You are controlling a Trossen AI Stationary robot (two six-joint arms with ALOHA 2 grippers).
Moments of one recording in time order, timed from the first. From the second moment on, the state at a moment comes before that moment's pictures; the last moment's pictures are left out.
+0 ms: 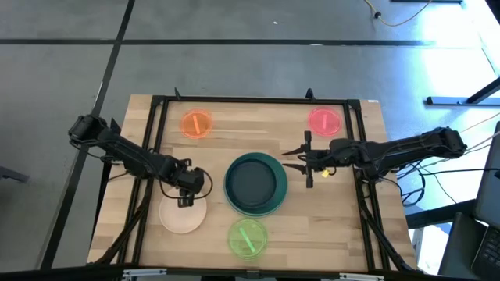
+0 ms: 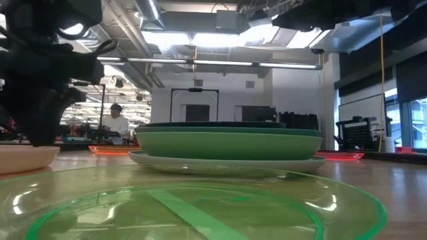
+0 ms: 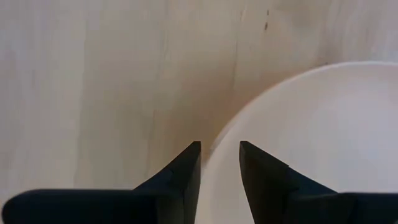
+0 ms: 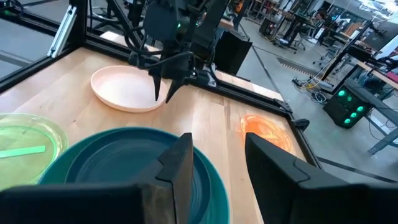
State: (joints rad) left arm -0.33 1.30 0.63 -0.69 -0.09 -0.51; right arm 0.12 1.01 0.61 0.18 0.12 -0.33
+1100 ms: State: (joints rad) left arm -0.33 1.28 0.63 -0.60 0.02 -0.49; right arm 0.12 1.01 0.61 0.18 0.12 -0.35
